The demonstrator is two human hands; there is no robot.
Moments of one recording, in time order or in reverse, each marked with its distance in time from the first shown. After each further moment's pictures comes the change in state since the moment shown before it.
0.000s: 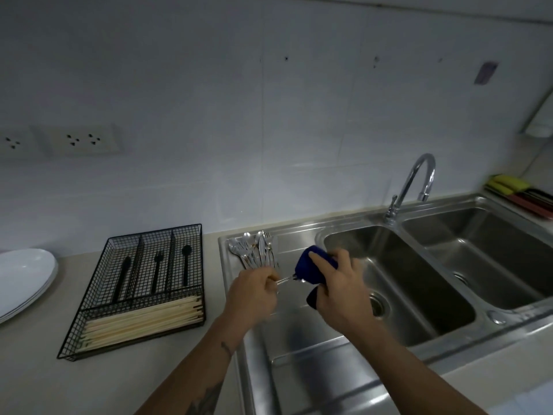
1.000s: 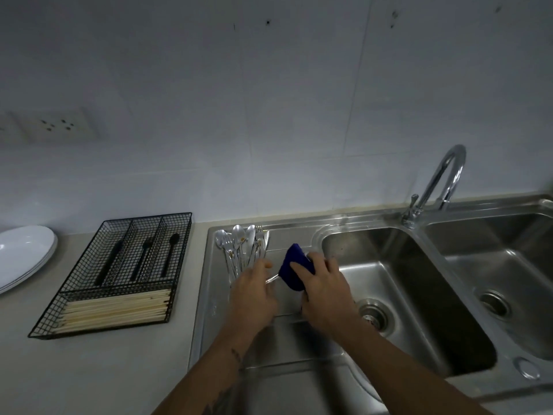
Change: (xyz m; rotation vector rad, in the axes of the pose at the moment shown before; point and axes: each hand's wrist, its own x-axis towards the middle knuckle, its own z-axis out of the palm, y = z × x) left_hand 0.038 0.029 0.095 0.151 0.203 -0.147; right_hand 0.047 0.090 0.042 -0.019 -0.330 -0.200
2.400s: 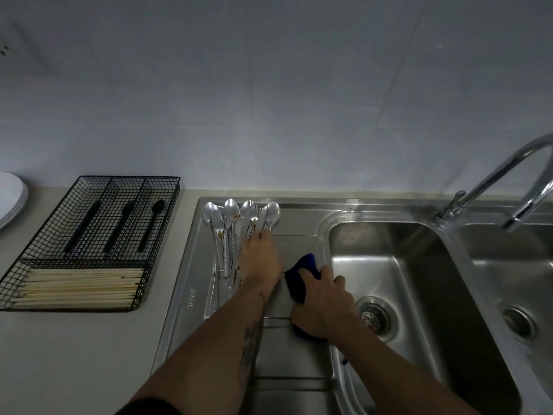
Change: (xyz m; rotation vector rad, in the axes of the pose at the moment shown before) left_hand 0.101 -0.007 0.081 0.204 -0.087 -0.317; right_hand 0.043 0.040 0.045 0.078 -0.548 0.199
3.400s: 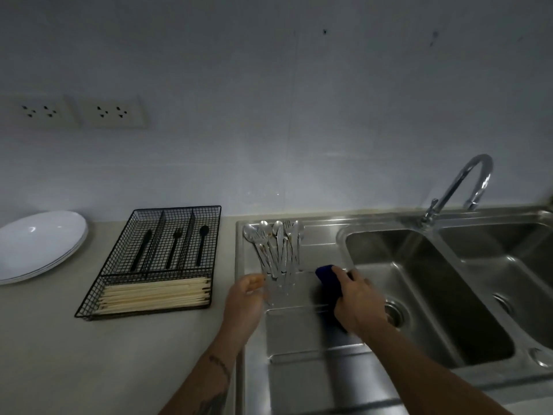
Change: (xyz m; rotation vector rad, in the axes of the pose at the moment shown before) left_hand -0.112 -0.131 -0.106 -0.938 -0.132 -0.189; right_hand -0.078 -0.062 0.011 0.033 0.341 0.124
